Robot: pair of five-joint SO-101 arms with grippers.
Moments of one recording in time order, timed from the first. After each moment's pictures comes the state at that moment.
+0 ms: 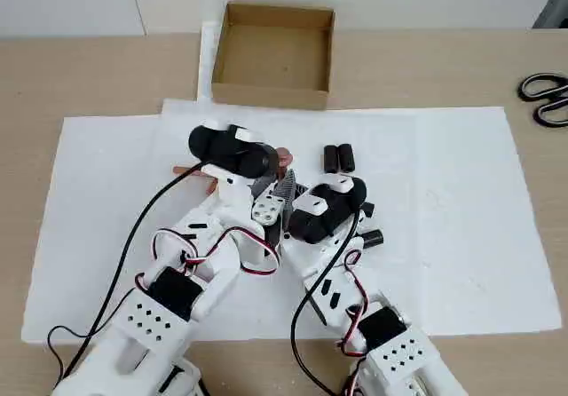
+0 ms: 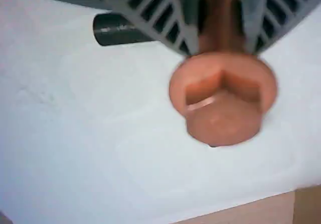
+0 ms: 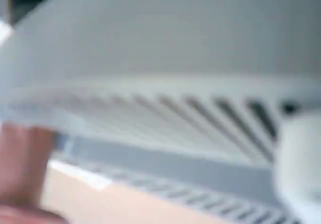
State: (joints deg) left arm 27.5 -52.4 64.0 25.5 16.6; right arm -33.1 -72.0 91.8 -0.5 -4.4
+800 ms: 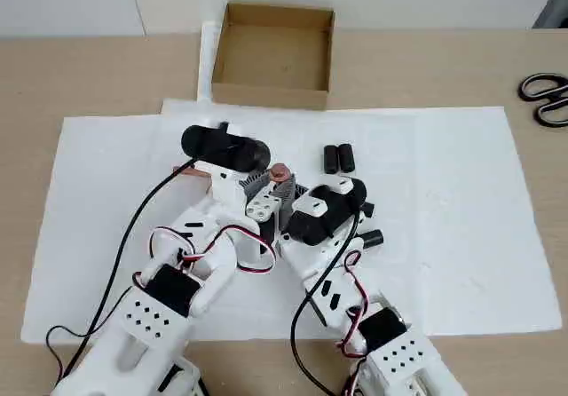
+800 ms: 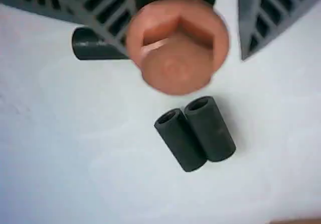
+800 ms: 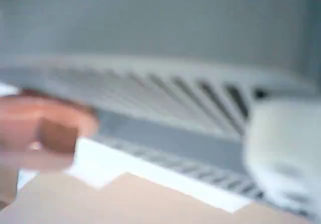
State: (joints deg) left arm 26.8 -52.0 63.9 28.8 19.6; right arm -33.1 -72.1 92.0 -0.4 -4.4
